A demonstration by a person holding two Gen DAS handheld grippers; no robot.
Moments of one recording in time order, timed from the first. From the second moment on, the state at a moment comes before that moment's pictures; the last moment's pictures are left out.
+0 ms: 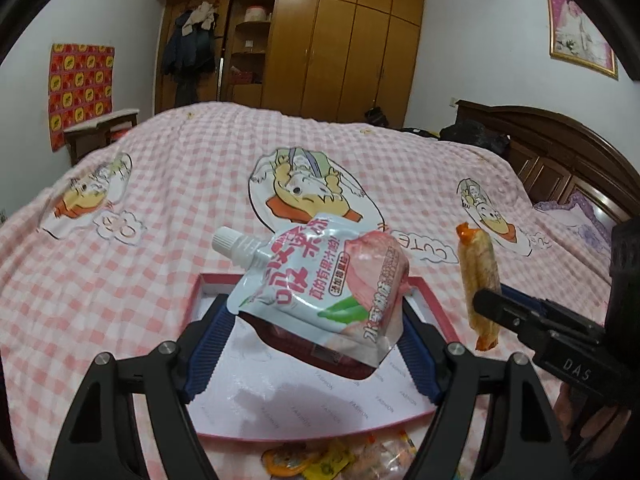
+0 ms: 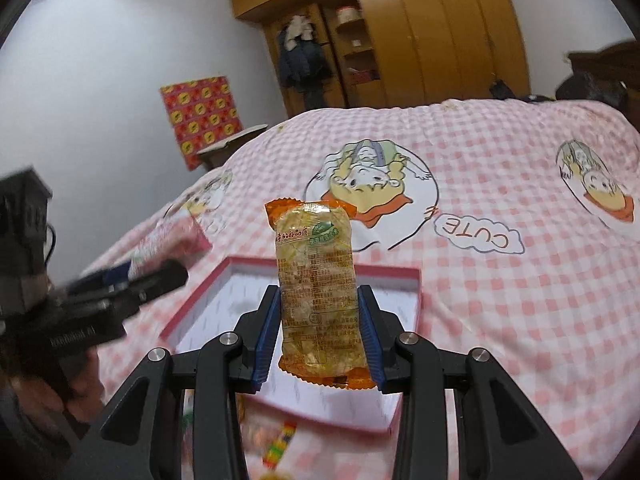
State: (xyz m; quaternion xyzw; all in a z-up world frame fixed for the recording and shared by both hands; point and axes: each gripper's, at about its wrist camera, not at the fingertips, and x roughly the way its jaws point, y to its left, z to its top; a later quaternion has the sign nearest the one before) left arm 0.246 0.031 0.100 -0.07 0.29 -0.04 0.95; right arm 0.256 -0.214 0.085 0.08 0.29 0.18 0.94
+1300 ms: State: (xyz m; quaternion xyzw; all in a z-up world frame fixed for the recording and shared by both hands) left arm 0.259 0.026 0.050 -0.03 0.34 -0.02 0.94; right arm 0.293 -0.194 0.012 0.05 0.40 0.14 0.90
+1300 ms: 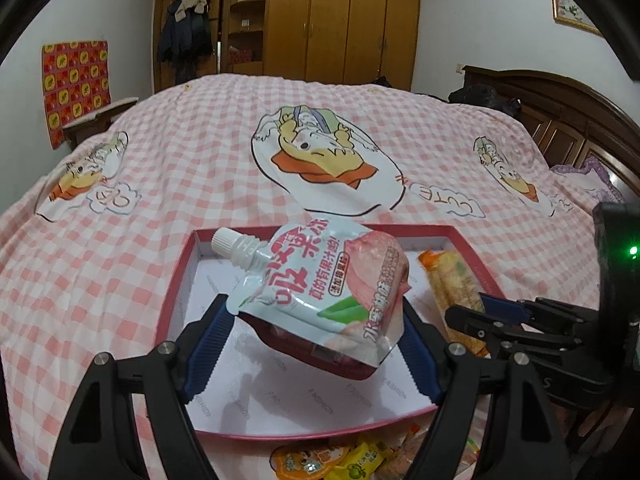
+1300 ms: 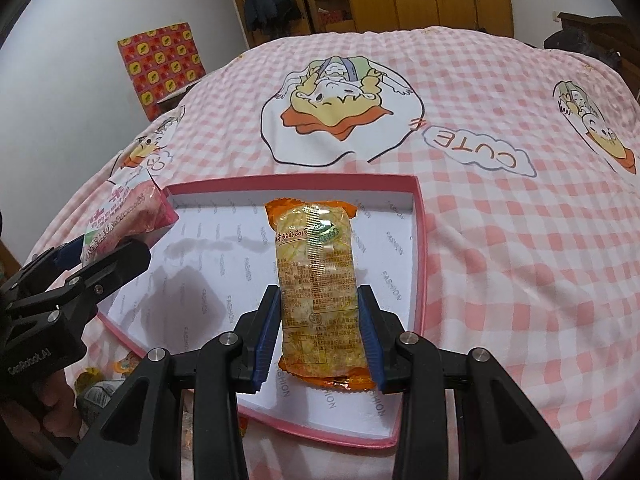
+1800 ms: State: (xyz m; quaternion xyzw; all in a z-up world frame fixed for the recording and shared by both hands) left arm 0.258 0.026 0.052 -0.03 0.33 -0.02 0.94; right arm 0.297 -0.192 0.010 0.04 0.41 0.14 0.90
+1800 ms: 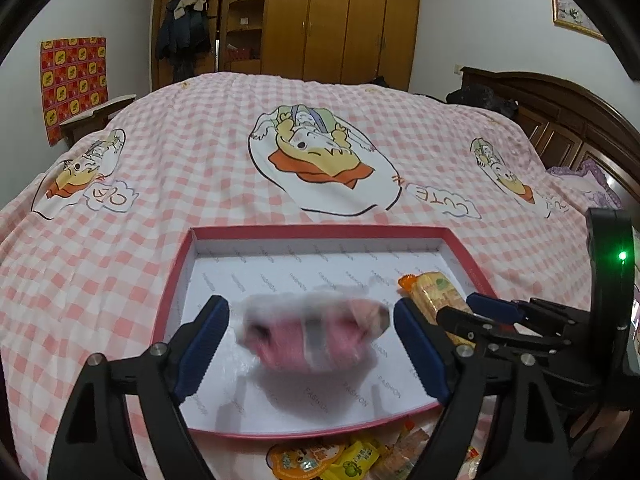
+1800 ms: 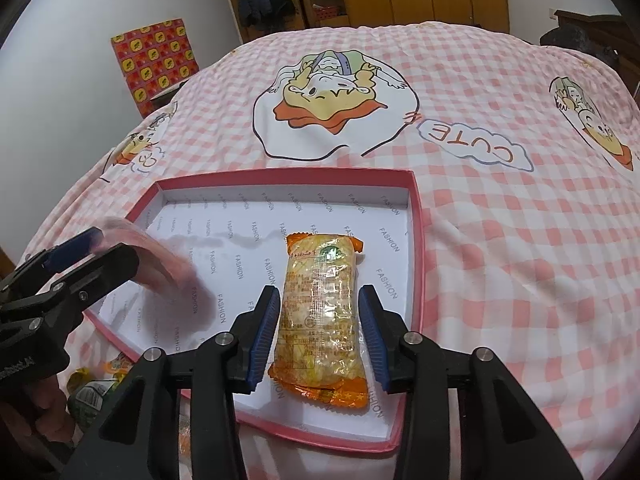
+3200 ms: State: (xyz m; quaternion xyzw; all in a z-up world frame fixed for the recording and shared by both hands) left arm 0.240 0.025 0.073 -0.01 0.31 -0.01 0.95; right arm 0.278 -0.204 0.043 0.04 0.37 0.20 0.91
